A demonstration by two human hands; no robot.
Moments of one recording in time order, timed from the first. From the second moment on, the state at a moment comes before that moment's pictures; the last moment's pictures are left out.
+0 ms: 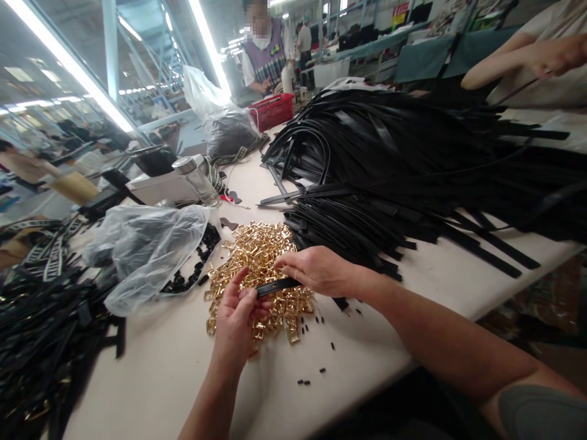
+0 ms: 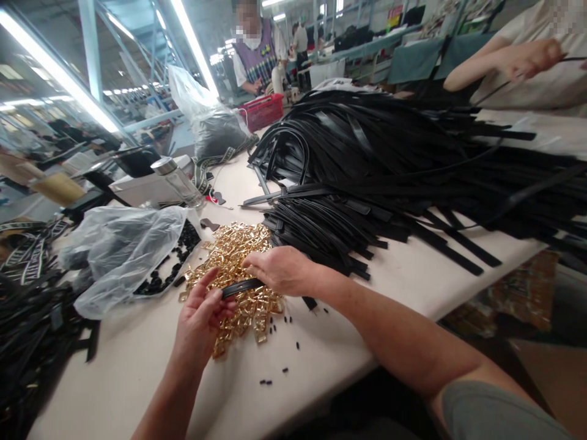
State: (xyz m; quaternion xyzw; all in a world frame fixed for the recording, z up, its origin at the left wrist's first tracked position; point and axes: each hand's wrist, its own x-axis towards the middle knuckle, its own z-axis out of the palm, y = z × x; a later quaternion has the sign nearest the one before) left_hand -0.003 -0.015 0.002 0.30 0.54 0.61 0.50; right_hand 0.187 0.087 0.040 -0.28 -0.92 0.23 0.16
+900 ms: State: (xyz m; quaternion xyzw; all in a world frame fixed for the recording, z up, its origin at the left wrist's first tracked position) left_hand -0.005 -0.021 -0.001 0.40 0.59 0.52 0.48; right_hand 0.180 0.076 0.040 -0.26 -0.93 0.20 0.17
